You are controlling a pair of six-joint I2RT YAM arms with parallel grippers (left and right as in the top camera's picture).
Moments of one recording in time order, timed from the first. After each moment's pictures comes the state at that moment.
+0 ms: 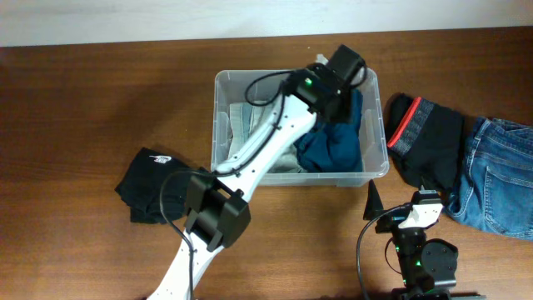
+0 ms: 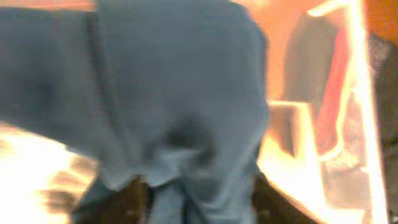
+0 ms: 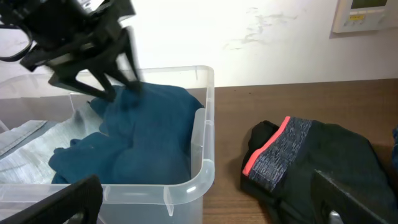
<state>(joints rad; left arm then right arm) -0.74 2.43 2.45 -1.09 -0.01 -0.58 0.03 0.01 0.01 -0.07 -0.01 0.07</state>
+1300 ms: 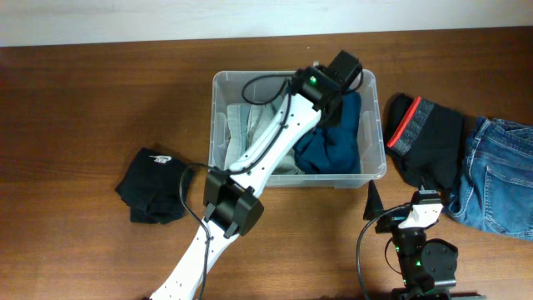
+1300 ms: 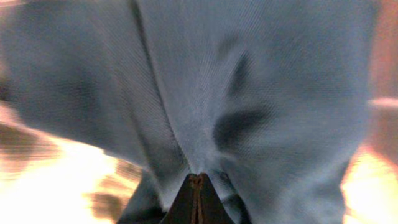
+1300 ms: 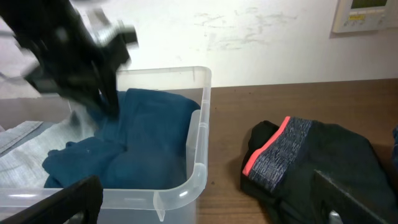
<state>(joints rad) -0.73 2.67 2.83 -1.39 -0.13 -0.52 0.03 0.01 0.01 -0.07 -0.01 0.07</state>
